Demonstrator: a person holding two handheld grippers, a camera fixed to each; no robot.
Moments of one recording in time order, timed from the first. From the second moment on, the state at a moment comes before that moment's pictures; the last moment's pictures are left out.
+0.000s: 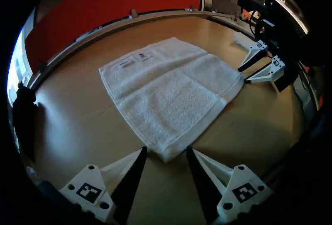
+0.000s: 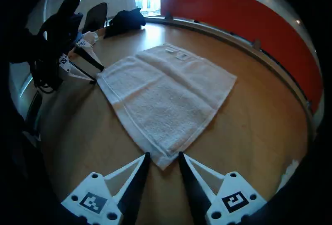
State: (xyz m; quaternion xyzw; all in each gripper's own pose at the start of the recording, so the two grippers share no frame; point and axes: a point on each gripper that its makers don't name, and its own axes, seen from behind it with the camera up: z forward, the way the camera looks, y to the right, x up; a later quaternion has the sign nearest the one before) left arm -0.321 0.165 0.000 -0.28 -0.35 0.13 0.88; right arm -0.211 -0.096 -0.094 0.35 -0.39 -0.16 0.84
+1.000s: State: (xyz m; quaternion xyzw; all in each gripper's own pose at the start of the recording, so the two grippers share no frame) left arm -0.302 0.169 -0.005 -0.26 -0.36 0.09 0.89; right arm -0.191 -0.097 -0.088 0.34 -0.37 -0.16 0.85
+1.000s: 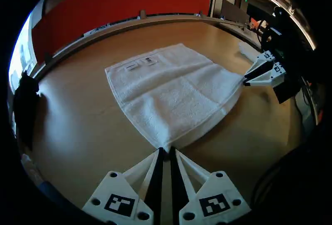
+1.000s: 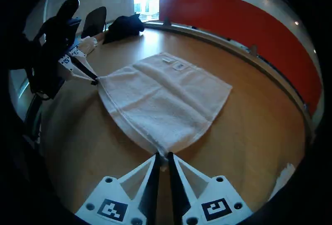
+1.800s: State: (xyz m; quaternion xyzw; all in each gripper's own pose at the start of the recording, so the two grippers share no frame) left arm -0.242 0.166 -0.020 -0.24 -0.34 0.07 0.90; right arm -0.114 -0.102 -0.091 0.33 -0.32 -0.16 0.87
